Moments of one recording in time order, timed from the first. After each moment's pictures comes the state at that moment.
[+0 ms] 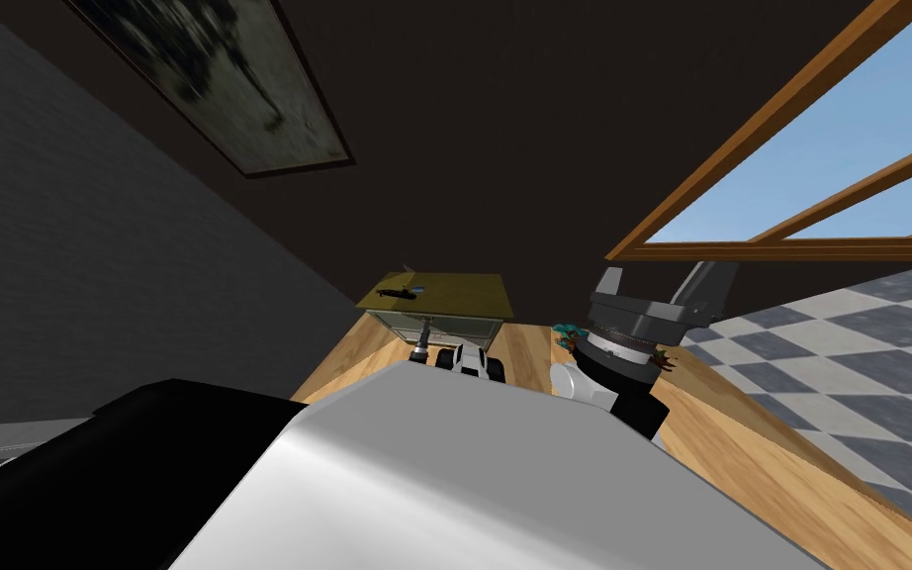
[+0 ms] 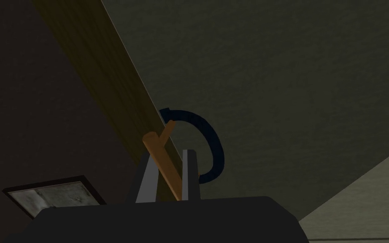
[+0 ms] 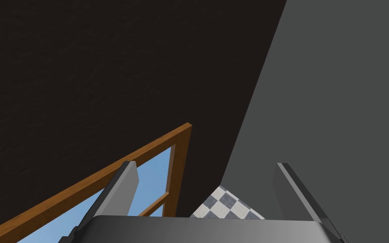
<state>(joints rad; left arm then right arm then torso) 0.18 0.02 0.12 -0.73 -0.12 -1.26 -0.22 0.52 -0.03 0.01 -2.36 -0.12 -0.62 0.07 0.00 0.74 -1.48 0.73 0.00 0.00</state>
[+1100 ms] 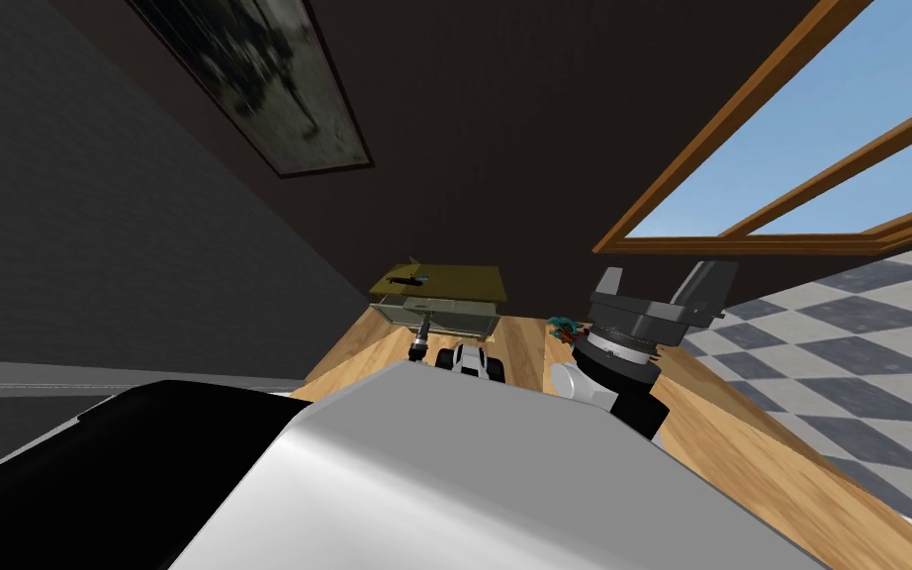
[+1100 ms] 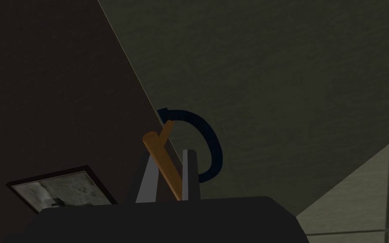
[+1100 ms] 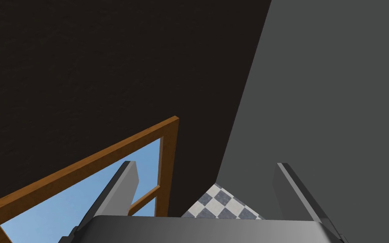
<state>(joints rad) 0.14 0.05 0.12 -0.78 -0.11 -1.12 -0.19 0.52 -0.03 0.01 -2.36 -0.12 -0.62 0.07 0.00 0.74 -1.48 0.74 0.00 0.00</state>
